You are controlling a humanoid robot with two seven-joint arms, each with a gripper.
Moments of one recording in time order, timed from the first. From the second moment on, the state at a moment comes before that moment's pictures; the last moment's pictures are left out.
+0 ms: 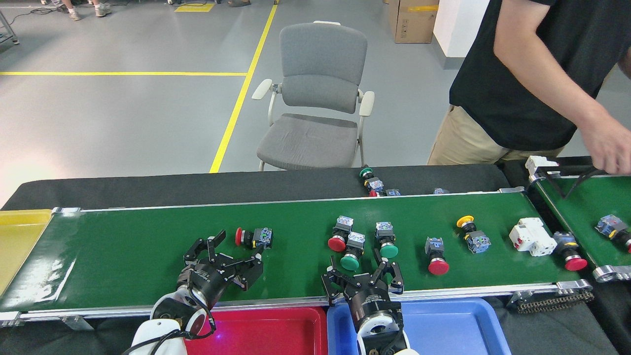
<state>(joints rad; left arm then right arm) -0.34 -0.03 0.05 -1.14 -1.71 -0.45 -0.12 -0.28 0.15 0.48 -1.21 1.41 0.35 0.12</state>
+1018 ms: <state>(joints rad) -0.21 -0.02 0.05 -1.26 -1.70 -0.35 -0.07 -0.08 0.01 0.84 -1.58 1.42 0.06 0.10</state>
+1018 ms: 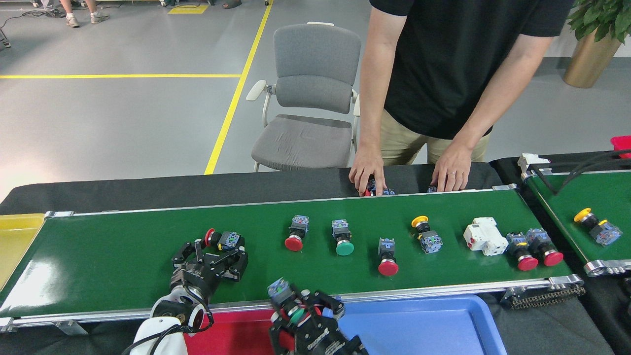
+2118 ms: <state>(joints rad) 0.28 -0.04 0.42 -1.76 -1.61 -0.56 0.06 0.13 0.03 0.21 -1.64 1.41 0.21 -0.01</state>
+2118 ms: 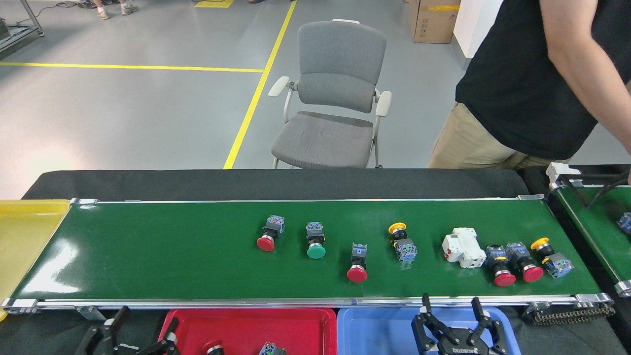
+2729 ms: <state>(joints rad) -0.04 0.06 0.15 -1.53 -1.62 -0.60 -0.07 -0.25 0.12 0.37 -1.23 1.43 0.27 0.10</state>
